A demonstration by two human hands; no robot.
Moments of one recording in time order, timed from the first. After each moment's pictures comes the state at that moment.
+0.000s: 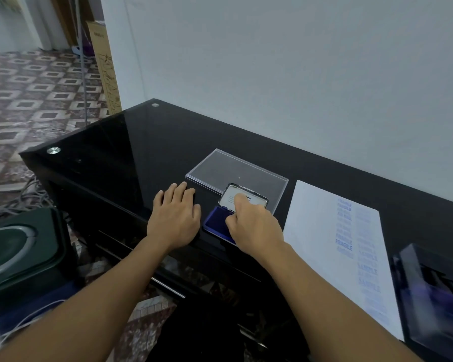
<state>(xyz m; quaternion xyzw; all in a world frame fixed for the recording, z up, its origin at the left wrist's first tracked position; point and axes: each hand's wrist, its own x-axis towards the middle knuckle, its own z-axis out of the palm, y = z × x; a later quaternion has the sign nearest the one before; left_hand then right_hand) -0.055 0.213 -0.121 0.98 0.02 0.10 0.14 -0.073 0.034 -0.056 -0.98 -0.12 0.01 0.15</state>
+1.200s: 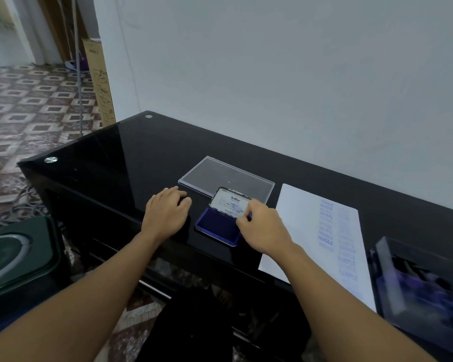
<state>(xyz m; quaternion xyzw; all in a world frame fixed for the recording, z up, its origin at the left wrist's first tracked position) -0.054 0.214 -0.099 0.94 0.05 0.11 0.32 -0.089 -0.004 -0.041 -0.96 -0.05 0.02 0.27</state>
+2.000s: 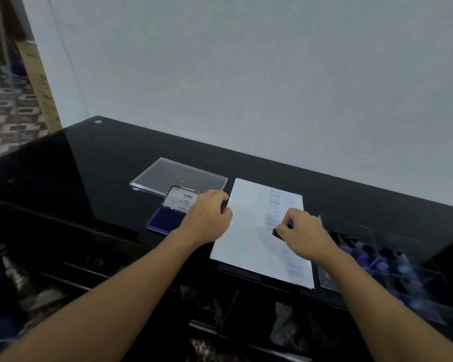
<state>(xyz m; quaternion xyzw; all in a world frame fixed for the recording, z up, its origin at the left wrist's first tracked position) -0.081 0.051 -0.059 0.91 -0.16 0.07 0.38 -0.143 -0.168 -0.019 -0.97 0.08 -0.01 0.23</state>
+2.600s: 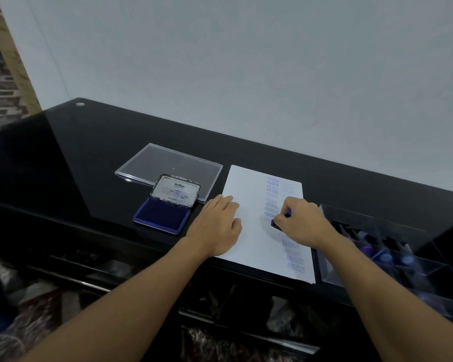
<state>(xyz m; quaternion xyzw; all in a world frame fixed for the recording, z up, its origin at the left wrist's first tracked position) -0.078 0.021 -0.111 0.93 -0.26 0.07 0.26 -0.119 -0.179 -0.028 -0.98 0.09 0.03 0.20</state>
